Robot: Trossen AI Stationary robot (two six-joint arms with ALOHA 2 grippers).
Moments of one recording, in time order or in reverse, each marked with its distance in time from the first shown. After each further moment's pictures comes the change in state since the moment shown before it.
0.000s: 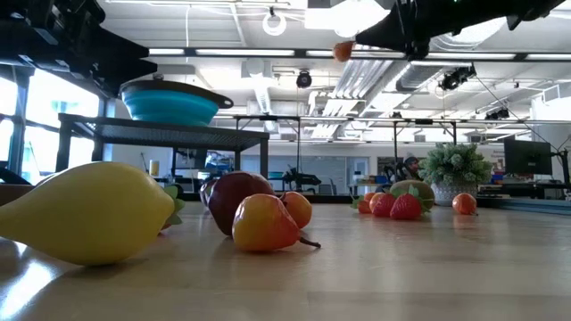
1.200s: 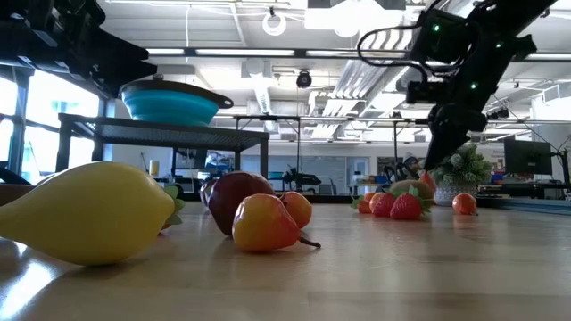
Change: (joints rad) left arm 0.000 0.000 0.000 -0.011 0.000 0.001; right arm -0.170 0.148 -0.001 -0.799 -0.022 0.104
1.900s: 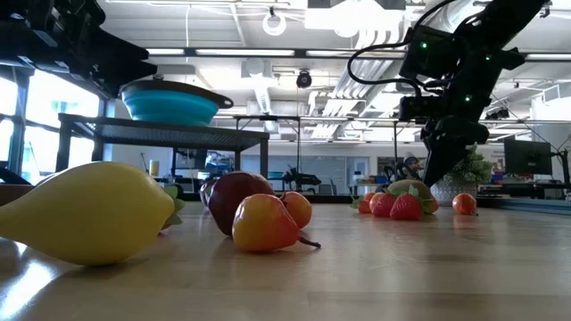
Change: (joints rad) left arm 0.000 0.000 0.000 0.000 0.000 0.002; right arm -0.001 0.128 0.000 0.058 -0.102 -0.030
